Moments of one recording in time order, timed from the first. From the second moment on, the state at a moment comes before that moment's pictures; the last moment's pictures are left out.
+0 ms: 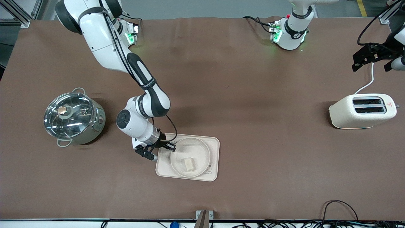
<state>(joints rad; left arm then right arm) 0.00 -0.07 -0.06 -1.54 0.04 1.47 -0.01 0.46 0.82 -0.02 -1.56 0.60 2.63 0.41</state>
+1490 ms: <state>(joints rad) 0.00 -0.07 -0.06 -1.54 0.04 1.47 -0.01 0.46 0.78 -0.13 -1.46 0.57 2.26 0.41</state>
